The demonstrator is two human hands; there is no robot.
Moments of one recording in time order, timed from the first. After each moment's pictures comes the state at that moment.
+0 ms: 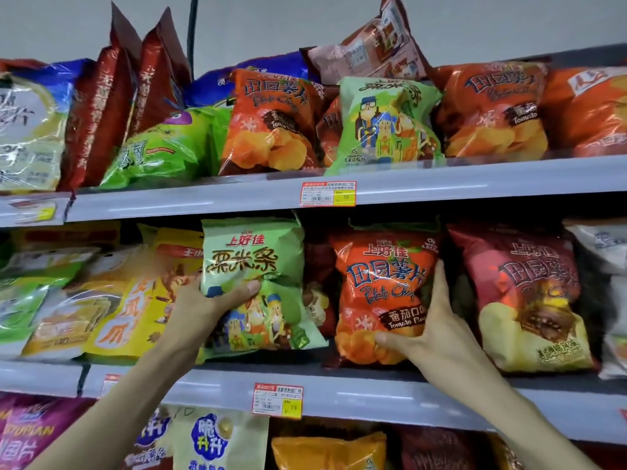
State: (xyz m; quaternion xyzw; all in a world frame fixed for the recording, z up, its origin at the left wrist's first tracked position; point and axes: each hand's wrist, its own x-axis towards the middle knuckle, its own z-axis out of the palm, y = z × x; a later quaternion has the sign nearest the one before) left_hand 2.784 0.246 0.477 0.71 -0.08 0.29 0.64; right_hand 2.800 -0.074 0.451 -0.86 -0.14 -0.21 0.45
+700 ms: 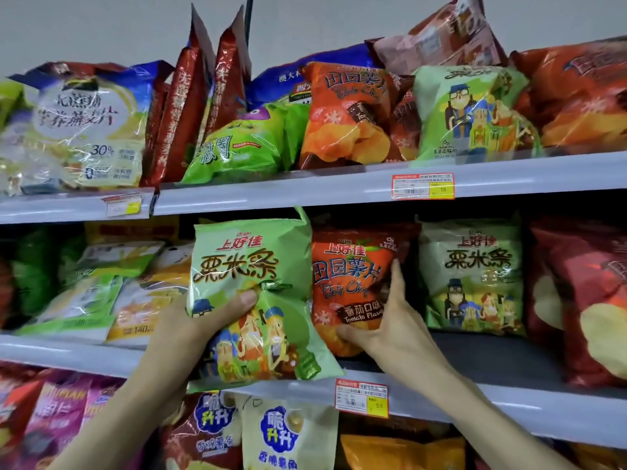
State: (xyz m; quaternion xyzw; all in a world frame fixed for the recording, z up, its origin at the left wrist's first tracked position) left_hand 2.698 0.324 0.467 0.67 -0.05 0.28 0.68; right_hand 2.823 0.077 0.441 -0.82 -0.24 -0.22 0.46
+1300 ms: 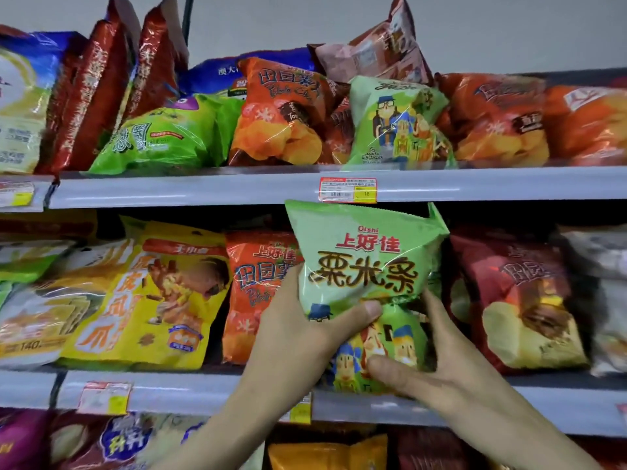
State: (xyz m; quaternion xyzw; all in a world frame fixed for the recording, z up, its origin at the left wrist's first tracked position) left_hand 2.740 0.155 0.467 0.74 -0.21 0.28 0.57; right_hand 2.736 -0.050 0.447 -0.78 -0.31 -0.16 0.52
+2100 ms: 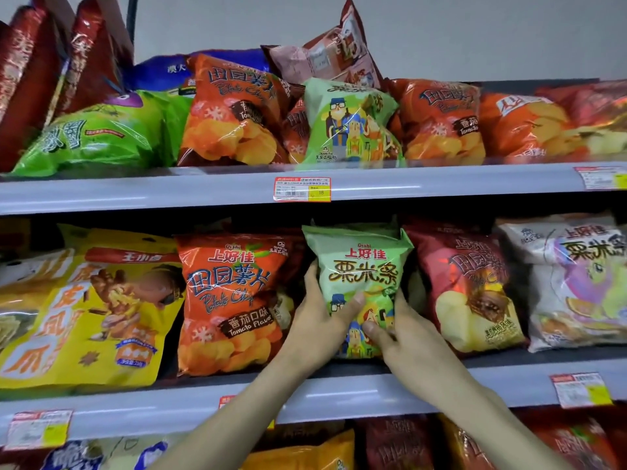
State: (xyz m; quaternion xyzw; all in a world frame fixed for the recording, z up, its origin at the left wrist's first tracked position) left_hand 2.841 0.095 0.445 0.77 -0.23 0.21 0.55; right_hand 2.817 -0.078 0.422 -0.89 -0.09 -0.27 0.35
